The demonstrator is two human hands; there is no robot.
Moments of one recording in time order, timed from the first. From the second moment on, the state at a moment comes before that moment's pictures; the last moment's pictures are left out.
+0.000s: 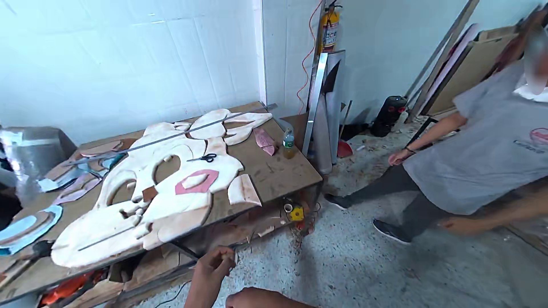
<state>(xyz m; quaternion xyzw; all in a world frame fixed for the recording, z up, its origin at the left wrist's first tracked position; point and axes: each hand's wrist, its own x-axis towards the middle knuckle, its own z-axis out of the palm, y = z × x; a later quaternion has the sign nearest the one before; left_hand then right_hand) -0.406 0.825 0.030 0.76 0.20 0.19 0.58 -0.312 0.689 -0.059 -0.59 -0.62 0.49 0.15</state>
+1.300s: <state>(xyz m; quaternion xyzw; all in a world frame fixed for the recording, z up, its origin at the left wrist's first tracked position) -0.378 1.146 -0.109 0.90 0.28 0.11 0.32 -0.083 0.932 -0.110 -0.91 -0.30 0.18 0.24</state>
